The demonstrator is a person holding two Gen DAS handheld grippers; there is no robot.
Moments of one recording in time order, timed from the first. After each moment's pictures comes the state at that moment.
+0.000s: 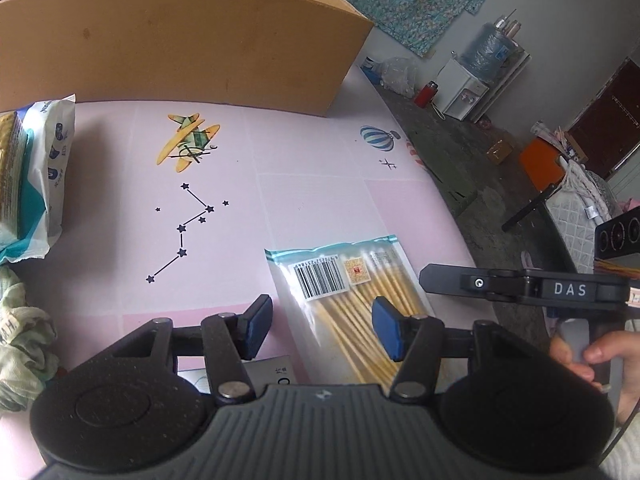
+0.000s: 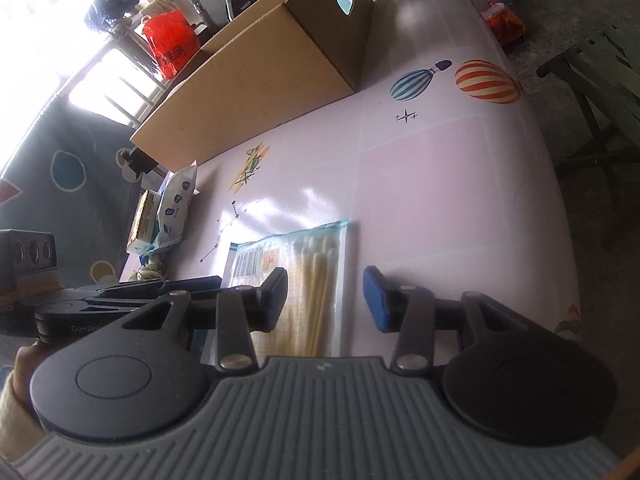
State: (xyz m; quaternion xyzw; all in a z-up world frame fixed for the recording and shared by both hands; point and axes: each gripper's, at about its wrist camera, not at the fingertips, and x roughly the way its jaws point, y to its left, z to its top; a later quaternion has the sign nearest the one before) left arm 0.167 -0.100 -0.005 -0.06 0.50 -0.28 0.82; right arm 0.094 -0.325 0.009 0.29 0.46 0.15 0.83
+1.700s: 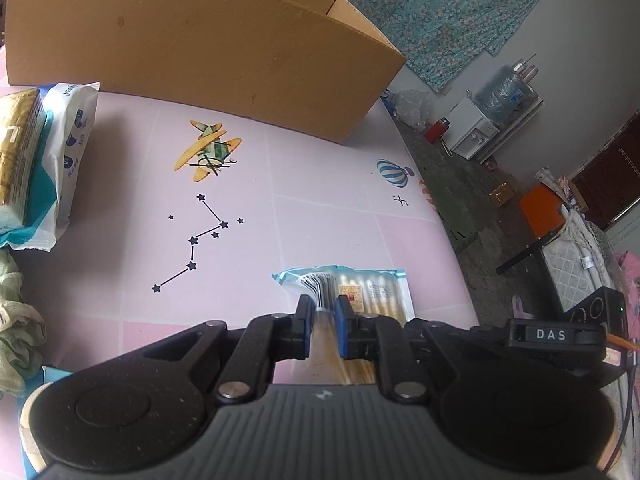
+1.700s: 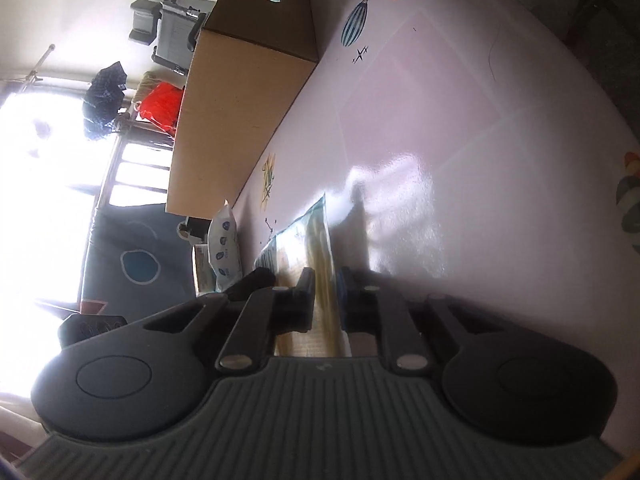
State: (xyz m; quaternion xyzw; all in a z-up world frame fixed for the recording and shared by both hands) left arm 0.177 -0.087 -0.007 -0.13 0.48 -0.25 0.83; right arm 0.085 -0.330 -0.051 0.52 0.44 0.15 0.72
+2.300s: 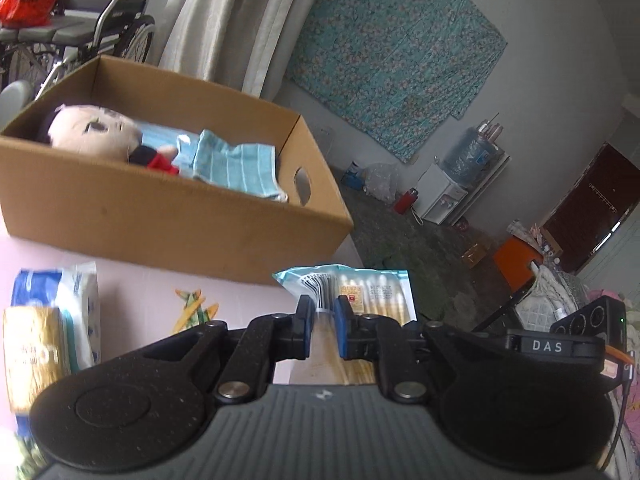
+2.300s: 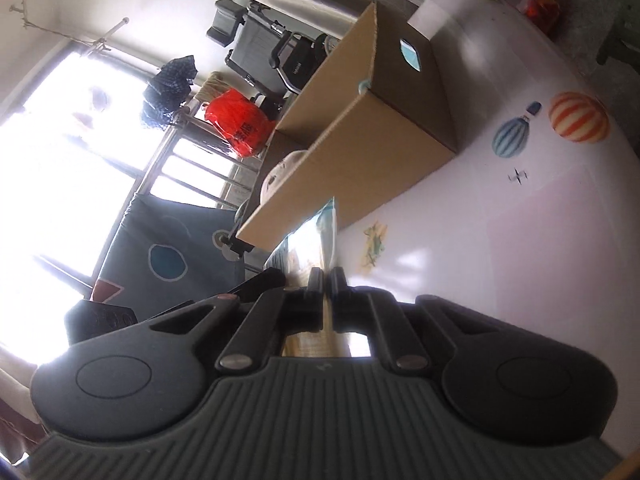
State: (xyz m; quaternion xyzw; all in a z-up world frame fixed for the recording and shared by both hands) left arm 0.224 -0.071 0.106 -0.14 0.37 -0.28 0.88; right arm 0.134 -0.320 0.055 0.45 0.36 0.21 0.79
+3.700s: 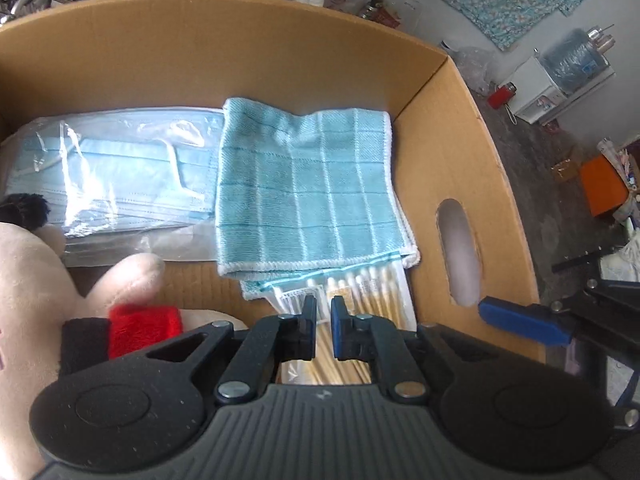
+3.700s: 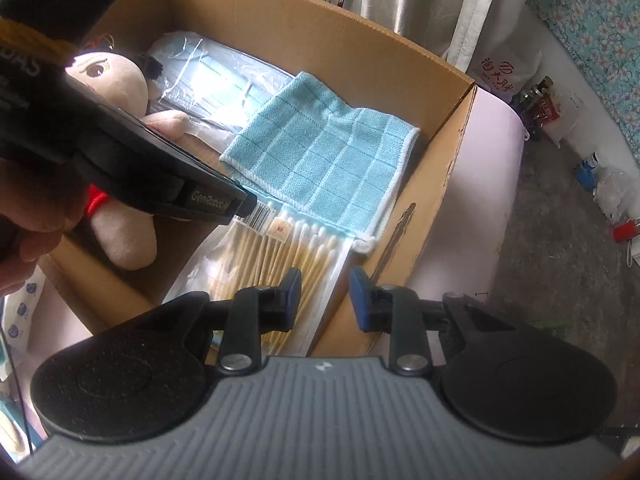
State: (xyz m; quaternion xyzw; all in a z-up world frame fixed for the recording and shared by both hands) left arm 0.515 -0.142 0.035 -0.06 0.61 -0.21 0.76; right arm 0.456 -0.213 0.084 -0.13 0.56 0.12 0.81
